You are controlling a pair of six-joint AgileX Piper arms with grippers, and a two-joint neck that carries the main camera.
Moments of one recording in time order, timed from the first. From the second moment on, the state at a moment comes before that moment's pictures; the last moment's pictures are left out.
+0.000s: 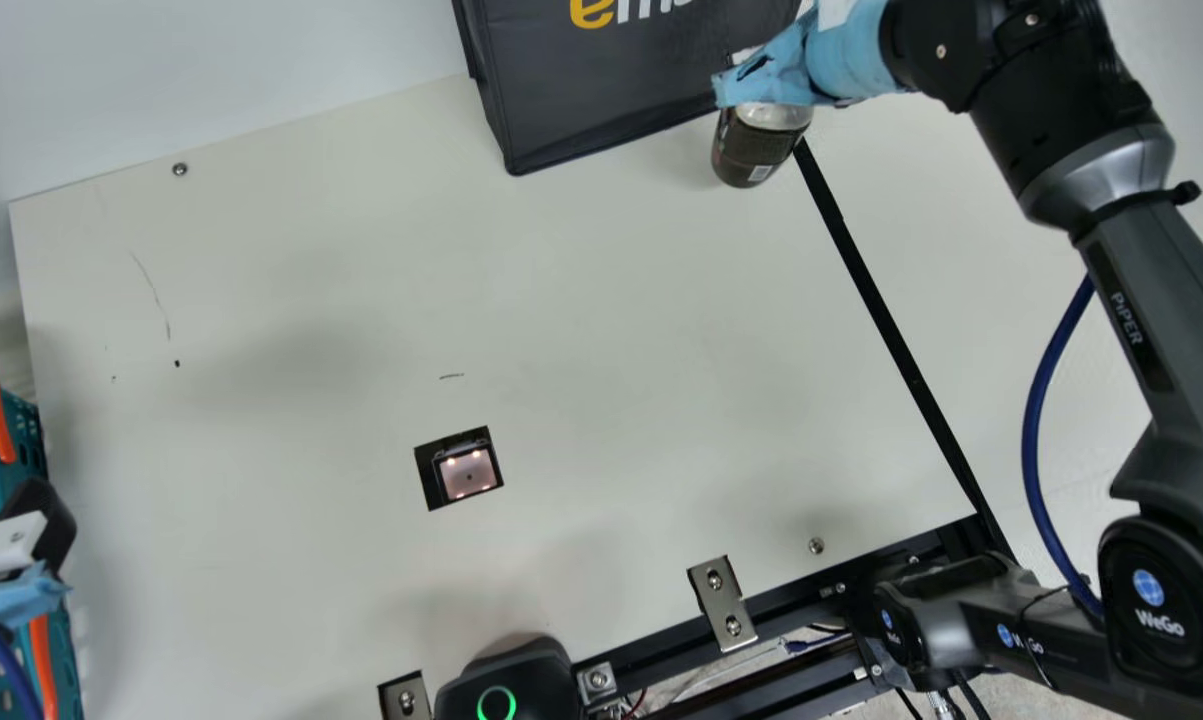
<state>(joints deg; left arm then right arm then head) 6.4 47.6 -45.7 -7.5 45.6 12.5 -3.9 86.7 -81.6 0.0 50.6 -3.3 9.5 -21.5</state>
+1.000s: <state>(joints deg) 6.4 47.6 -45.7 -7.5 45.6 12.5 -17.3 92.7 -83.1 -1.1 47.3 -2.8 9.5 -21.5</state>
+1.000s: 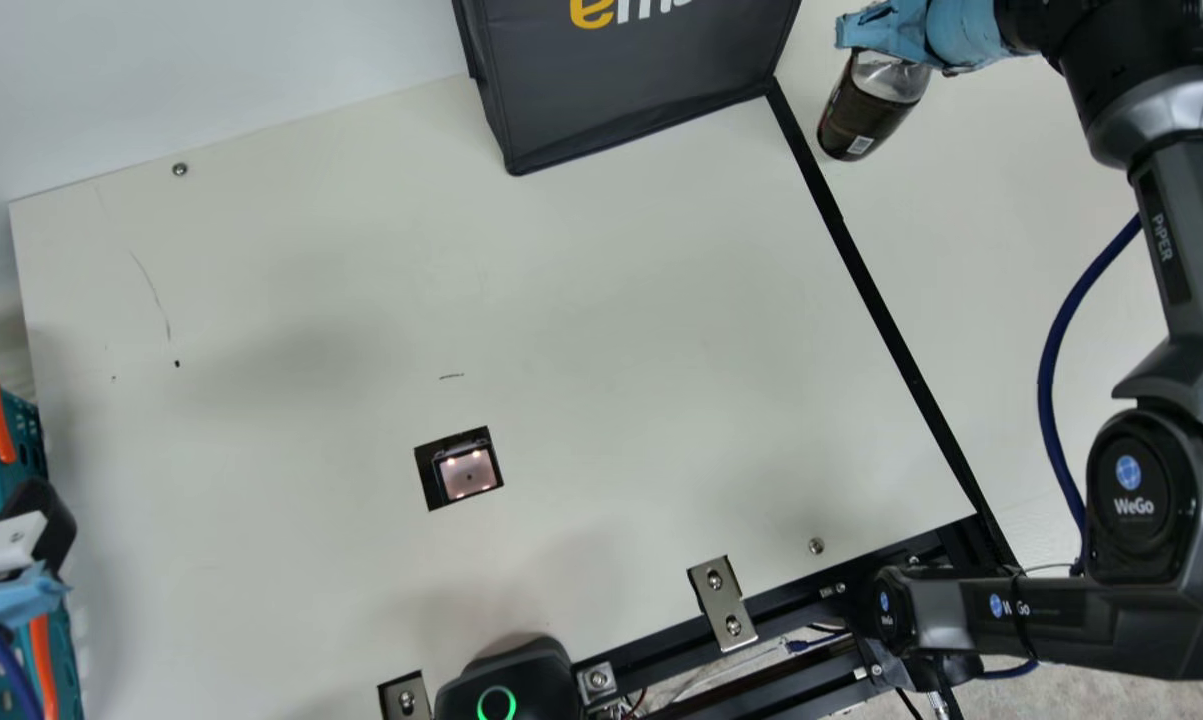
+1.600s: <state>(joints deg) 6.4 47.6 -45.7 -7.5 45.6 12.5 -18.8 95.6 -82.2 -3.9 45.0 -0.7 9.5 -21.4</state>
